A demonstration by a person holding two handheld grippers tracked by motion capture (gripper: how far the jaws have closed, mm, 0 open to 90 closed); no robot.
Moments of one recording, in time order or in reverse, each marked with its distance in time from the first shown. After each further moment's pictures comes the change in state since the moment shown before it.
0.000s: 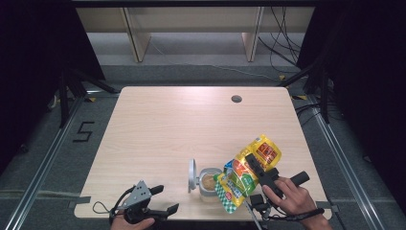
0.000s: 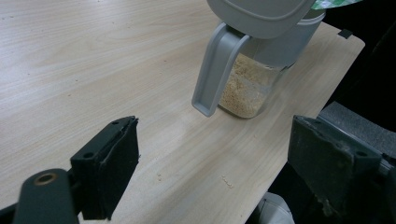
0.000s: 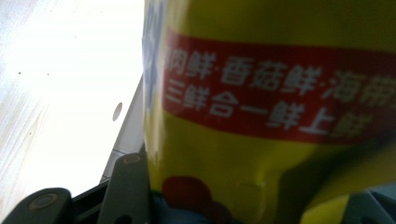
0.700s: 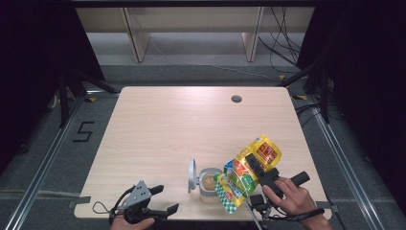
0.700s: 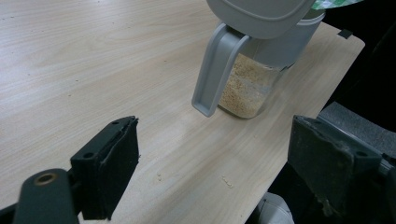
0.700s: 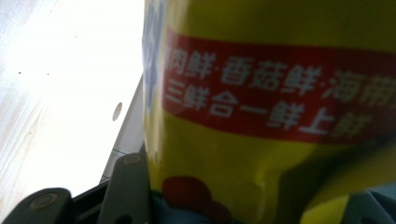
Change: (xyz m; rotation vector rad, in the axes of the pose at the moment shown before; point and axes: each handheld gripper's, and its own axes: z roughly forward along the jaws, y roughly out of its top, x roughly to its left) left arm 0.000 0.000 0.000 0.001 0.000 0.005; right arm 0.003 -0.001 -0.003 0.030 0.014 0.037
